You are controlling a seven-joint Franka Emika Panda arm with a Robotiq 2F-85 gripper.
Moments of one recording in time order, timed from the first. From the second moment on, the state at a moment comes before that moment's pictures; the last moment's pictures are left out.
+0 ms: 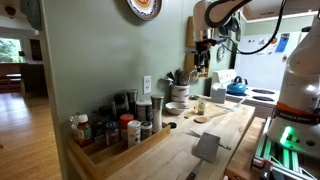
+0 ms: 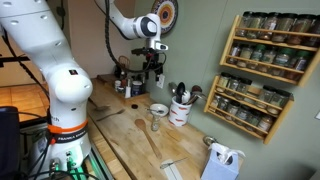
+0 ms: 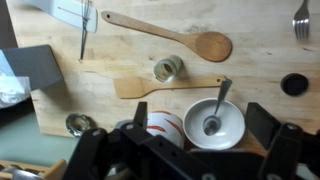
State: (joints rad) arm 0.01 -0.42 0.16 -2.47 -0.20 2.03 0.23
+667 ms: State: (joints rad) arm 0.25 -0.33 0.22 -2.50 -0.06 2.37 0.00
